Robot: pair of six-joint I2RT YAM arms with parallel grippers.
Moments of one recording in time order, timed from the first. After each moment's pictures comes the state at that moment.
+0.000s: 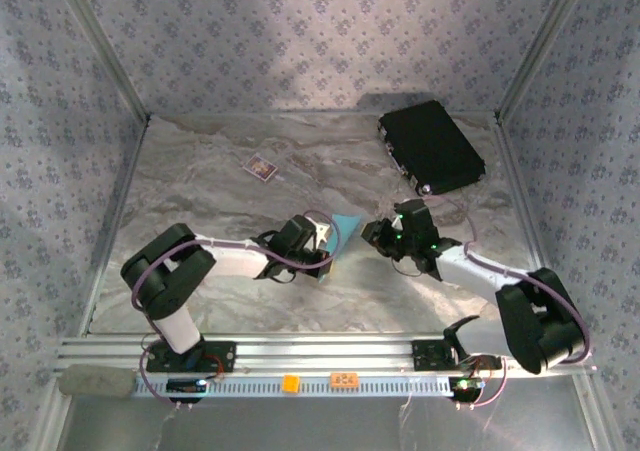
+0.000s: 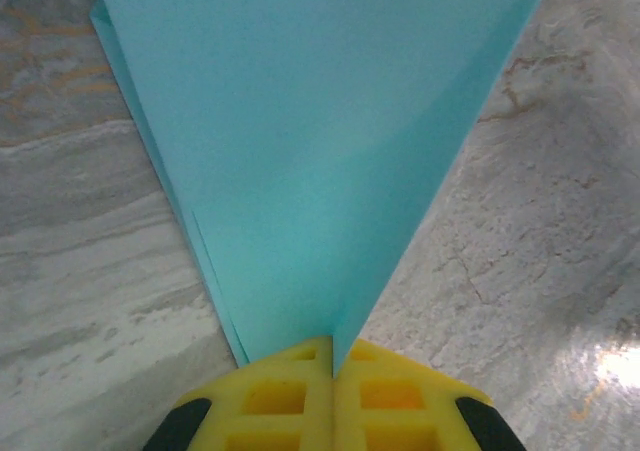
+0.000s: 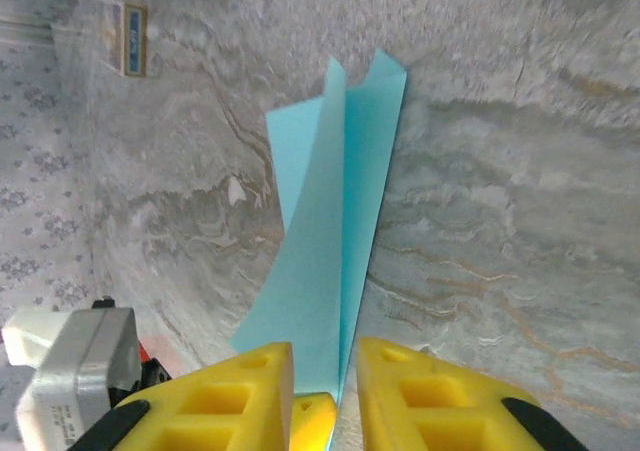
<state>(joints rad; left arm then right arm) -0.86 1.70 0.71 0.15 0.29 -0.54 0.46 1.31 0.50 0.10 -0.36 1.01</state>
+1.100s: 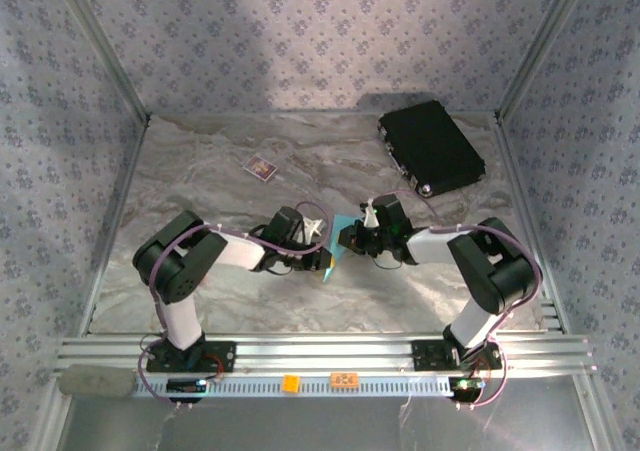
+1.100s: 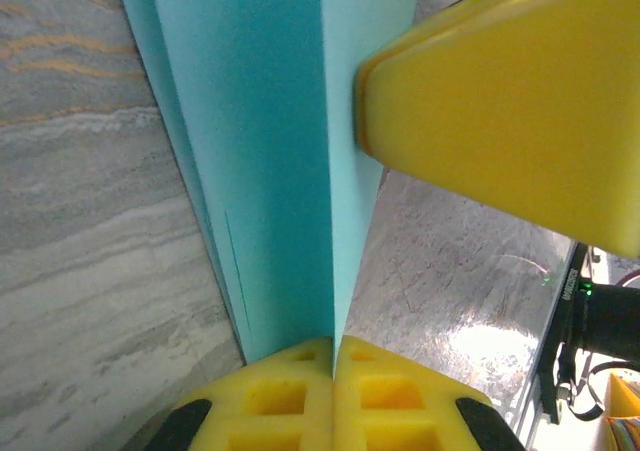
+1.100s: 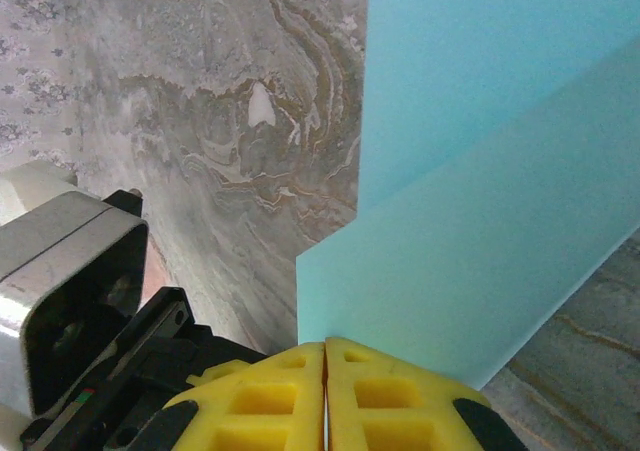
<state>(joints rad) -0.74 1.81 0.69 0.33 0.63 -0.71 0.52 1.66 0.62 0.30 -0.55 0.89</state>
